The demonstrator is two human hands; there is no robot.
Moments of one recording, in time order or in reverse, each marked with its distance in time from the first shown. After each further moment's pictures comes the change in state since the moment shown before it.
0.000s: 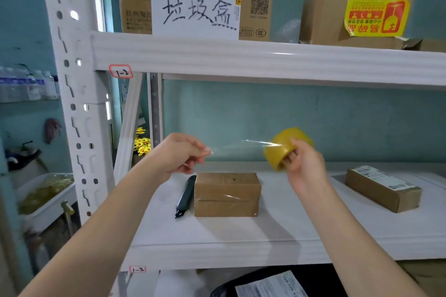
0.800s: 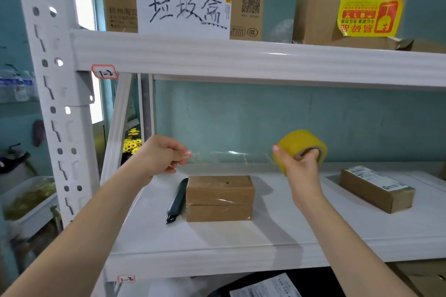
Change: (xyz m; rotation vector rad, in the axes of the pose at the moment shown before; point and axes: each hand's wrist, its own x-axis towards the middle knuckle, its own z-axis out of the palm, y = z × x) left_hand 0.017 -0.014 -0.013 0.124 0.109 0.045; right_hand 0.009 0.011 -0.026 -0.413 -0.033 -0.384
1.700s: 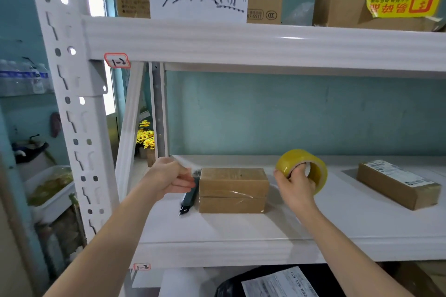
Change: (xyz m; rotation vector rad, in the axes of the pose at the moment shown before) left_hand 0.013 -0.067 0.011 -0.249 0.006 -0.350; right_hand -0.023 0.053 0.007 -0.781 -0.108 0.046
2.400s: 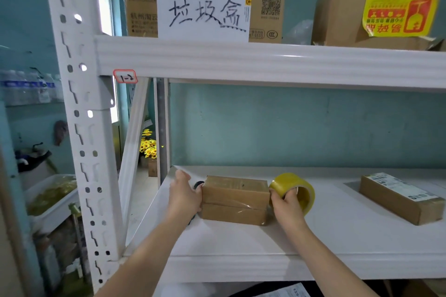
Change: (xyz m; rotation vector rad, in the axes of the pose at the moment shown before) left_hand 0.006 -0.030 0.045 0.341 0.350 0.226; right_hand -0.013 0.002 0.022 0.414 -0.137 0.180
